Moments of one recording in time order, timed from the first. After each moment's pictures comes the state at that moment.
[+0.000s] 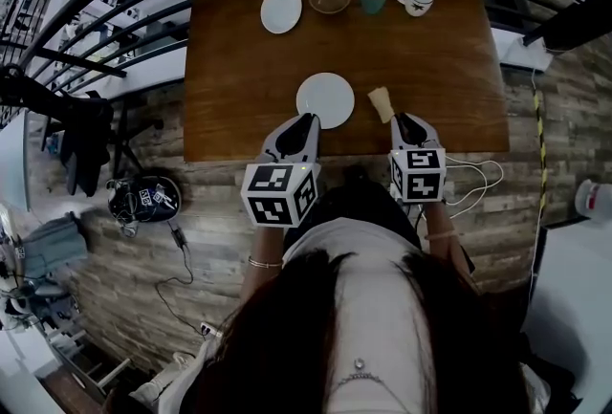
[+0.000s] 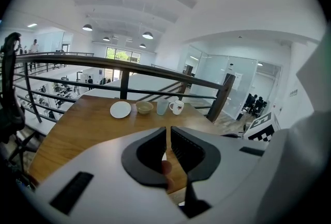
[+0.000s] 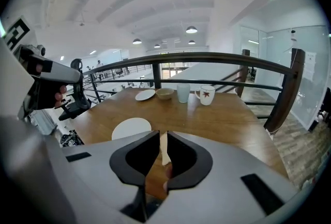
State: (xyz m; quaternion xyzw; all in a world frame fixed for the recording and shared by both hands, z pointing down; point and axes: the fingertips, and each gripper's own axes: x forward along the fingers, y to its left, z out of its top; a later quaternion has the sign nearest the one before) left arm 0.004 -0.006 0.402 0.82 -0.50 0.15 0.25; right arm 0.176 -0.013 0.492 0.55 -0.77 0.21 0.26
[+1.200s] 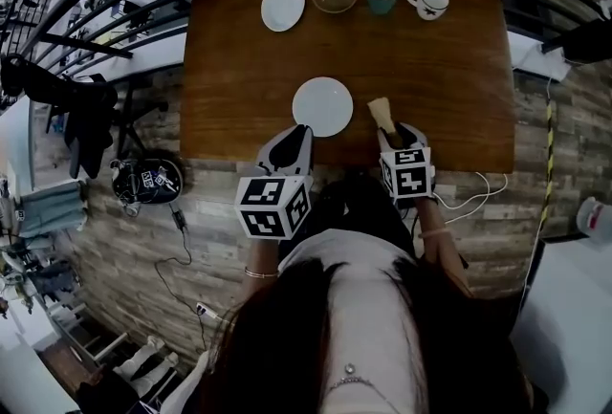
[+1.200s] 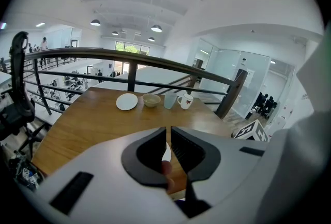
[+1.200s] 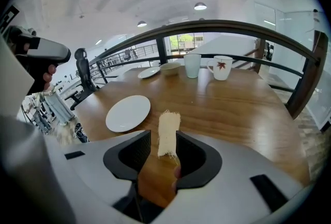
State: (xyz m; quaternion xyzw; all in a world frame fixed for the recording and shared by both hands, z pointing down) left arm 0.007 -0.026 0.430 0.78 -0.54 0.17 0.28; right arm 0.174 -0.037 0.579 0.46 -0.77 0.28 0.32
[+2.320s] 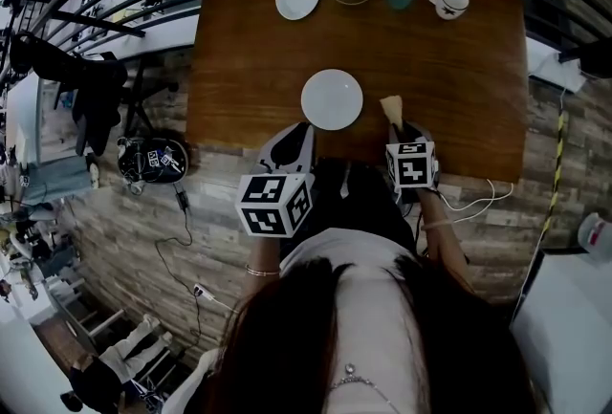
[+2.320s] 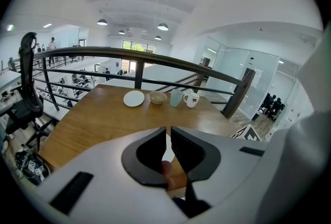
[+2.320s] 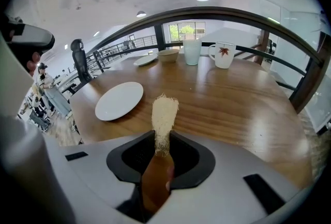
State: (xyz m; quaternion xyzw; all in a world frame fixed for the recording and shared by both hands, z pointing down) left arm -0.001 -0.018 0.438 0.75 -0.57 0.18 0.29; right arm 0.182 -0.040 0.620 0.45 -0.76 0.30 0.36
